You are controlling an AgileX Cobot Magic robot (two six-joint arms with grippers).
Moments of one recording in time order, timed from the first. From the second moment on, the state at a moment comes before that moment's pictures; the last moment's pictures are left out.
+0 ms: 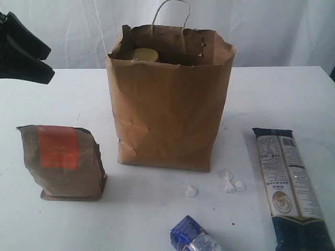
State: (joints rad) left arm 0.01 1.47 -1.37 -0.82 1.32 1.36; right arm -0.15 0.00 0.00 0.01 0.16 0.09
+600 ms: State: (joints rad) left arm 0.01 1.47 -0.97 -0.95 1.31 2.01; right arm -0.15 0.00 0.00 0.01 0.17 0.09
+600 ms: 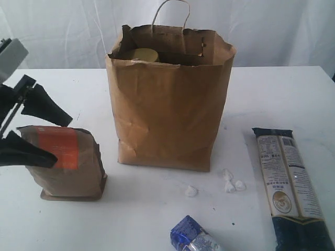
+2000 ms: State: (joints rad) left arm 0.01 1.64 -0.81 -1.13 1.01 2.11; right arm -0.15 0.00 0.00 0.01 0.17 0.09
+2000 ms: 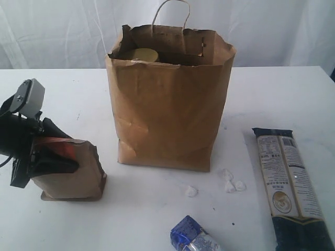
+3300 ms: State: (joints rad) left arm 0.01 1.32 -1.24 -0.88 1.15 1.15; right arm -0.15 0.00 0.00 0.01 0.17 0.09
